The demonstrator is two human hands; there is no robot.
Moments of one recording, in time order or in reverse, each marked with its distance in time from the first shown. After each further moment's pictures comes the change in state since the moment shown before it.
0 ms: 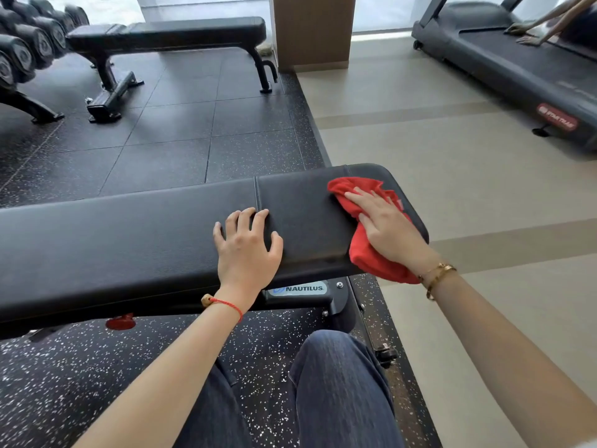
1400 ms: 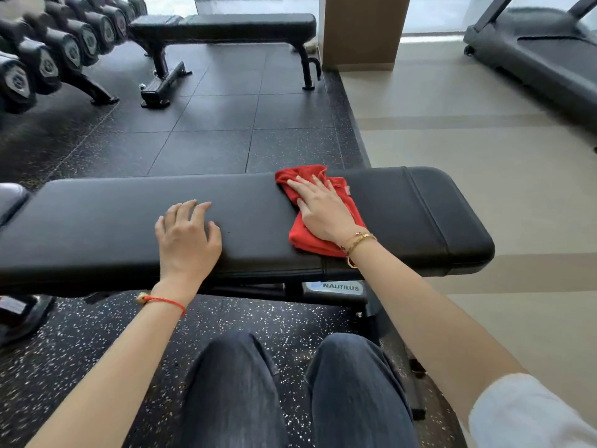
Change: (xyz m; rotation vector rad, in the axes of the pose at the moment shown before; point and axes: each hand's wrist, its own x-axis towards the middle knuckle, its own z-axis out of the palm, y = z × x) left_hand -0.011 -0.157 -0.070 0.043 0.083 -0.239; right_hand 0.086 -0.161 0.096 -0.028 -0.116 -0.179
